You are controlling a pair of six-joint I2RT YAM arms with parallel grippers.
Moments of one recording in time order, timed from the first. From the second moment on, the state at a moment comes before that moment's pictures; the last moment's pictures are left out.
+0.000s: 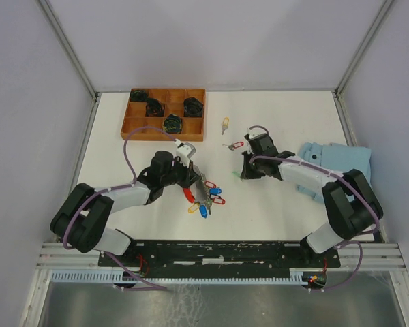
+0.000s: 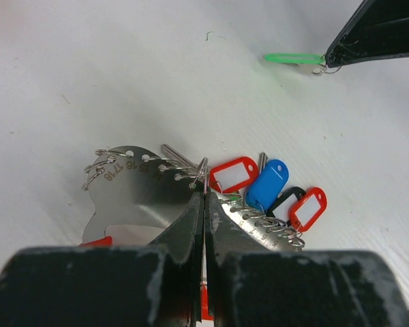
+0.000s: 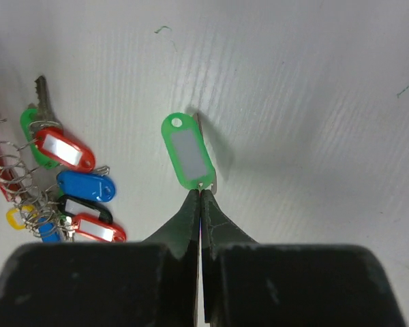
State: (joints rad) left arm -0.53 1.43 0.52 0.39 0.35 -0.13; right arm 0.51 1.59 0.88 -0.27 -0.09 0.46
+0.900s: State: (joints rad) left arm -0.57 1.43 0.55 0.39 0.48 -0.05; right arm 0.57 1.50 0.82 -0.24 -0.05 0.22
